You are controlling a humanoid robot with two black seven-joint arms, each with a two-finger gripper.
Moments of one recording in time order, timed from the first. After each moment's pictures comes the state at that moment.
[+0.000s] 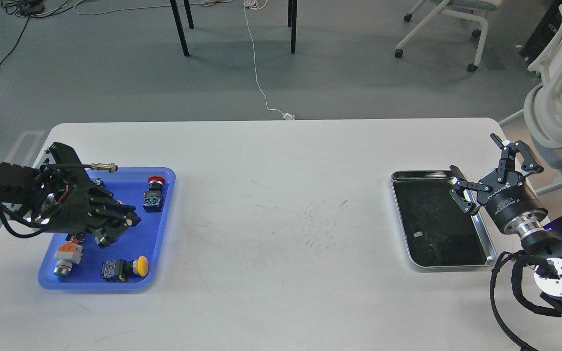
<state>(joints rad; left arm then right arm) -0.87 1.00 -0.11 -1.32 2.12 -0.26 -0.49 0.33 -0.67 0.66 1.17 0.12 0.24 0.49</state>
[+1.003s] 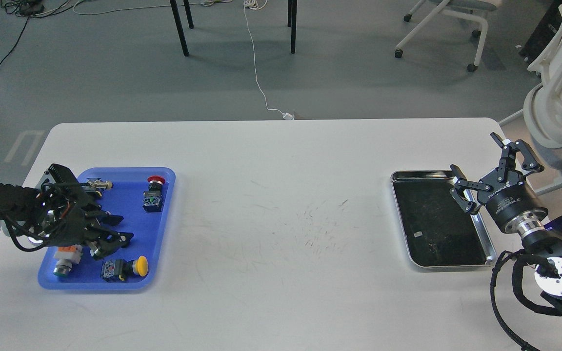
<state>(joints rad) -0.83 0.90 -0.16 -1.17 2.12 -0.21 -0.49 0.33 -0.67 0.66 1.17 0.12 0.24 0.49</state>
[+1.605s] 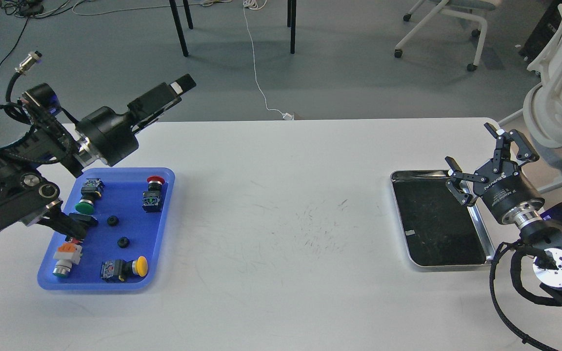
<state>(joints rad) -0.57 0.63 -0.67 -1.35 0.77 0.08 -0.49 0.40 -0.68 0.58 1.17 0.05 0.24 0.49</state>
